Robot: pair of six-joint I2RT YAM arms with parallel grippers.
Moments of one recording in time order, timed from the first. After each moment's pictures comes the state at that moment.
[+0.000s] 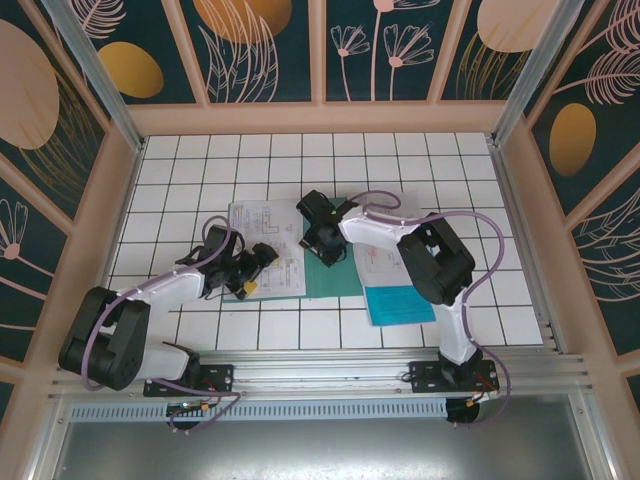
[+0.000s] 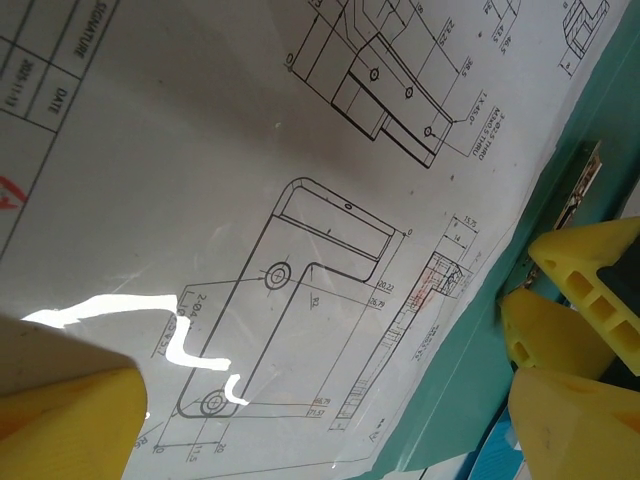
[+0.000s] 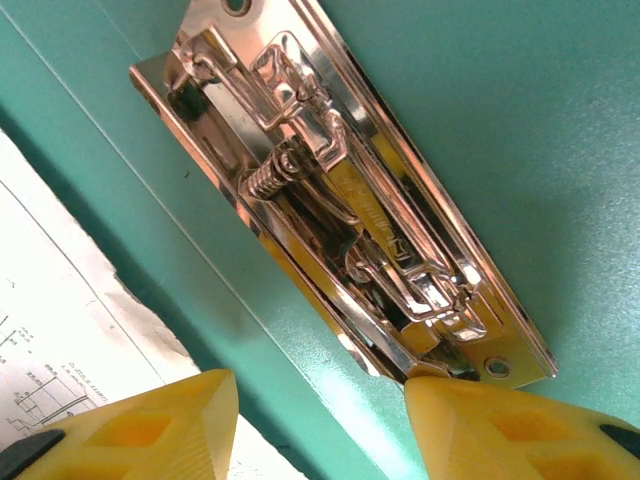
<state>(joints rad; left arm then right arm) -0.35 1.36 0.53 -0.15 0.37 -1.13 0.79 2.05 1.41 -0.60 -0.05 1.37</state>
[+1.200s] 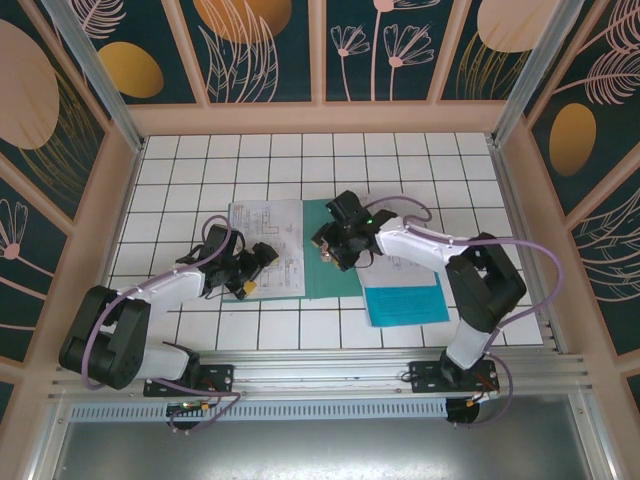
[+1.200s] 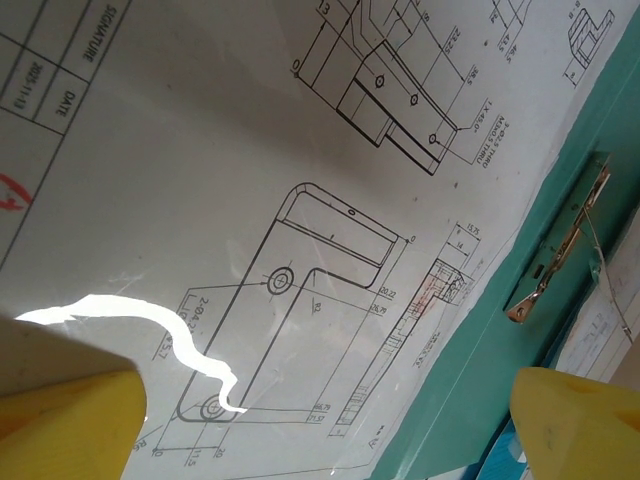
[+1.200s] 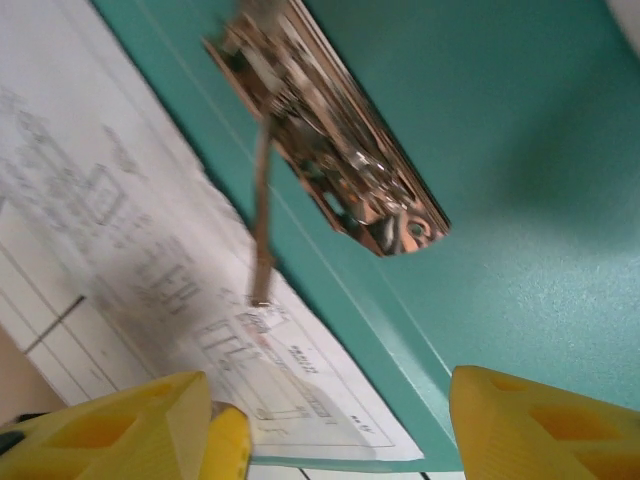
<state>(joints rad) -0.35 1.37 0.54 -0.17 0.36 -1.14 0.74 1.73 1.13 -0.45 -0.20 1.40</state>
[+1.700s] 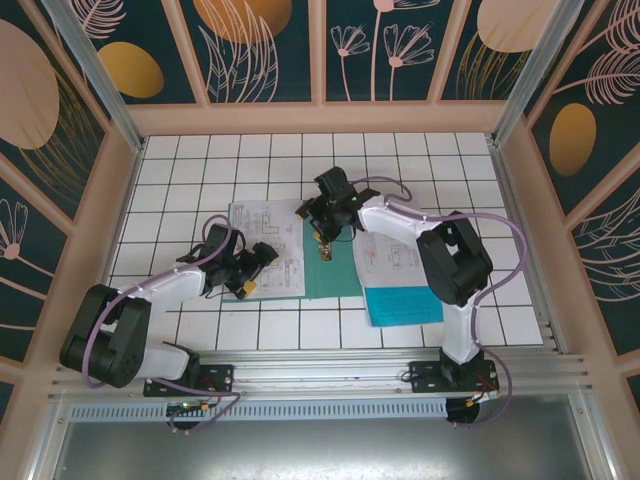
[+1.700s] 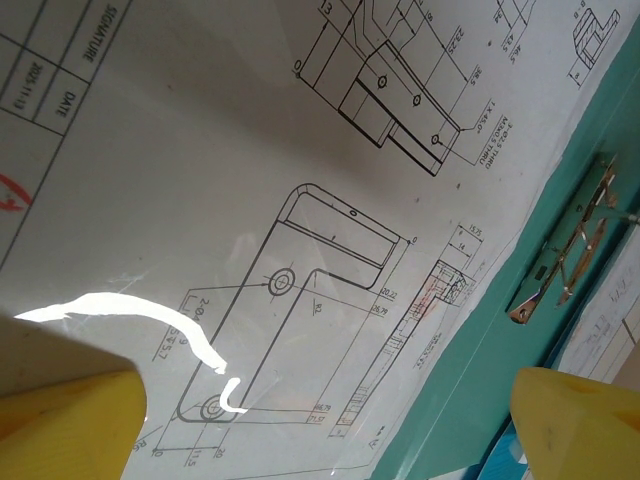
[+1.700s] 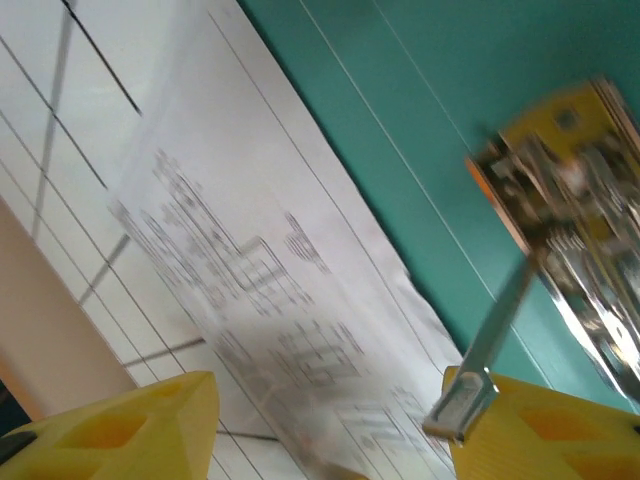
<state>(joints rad) -0.35 1.38 0.55 -0.18 0.36 -1.14 0.68 1.97 1.44 -0.38 -0.25 1.38</state>
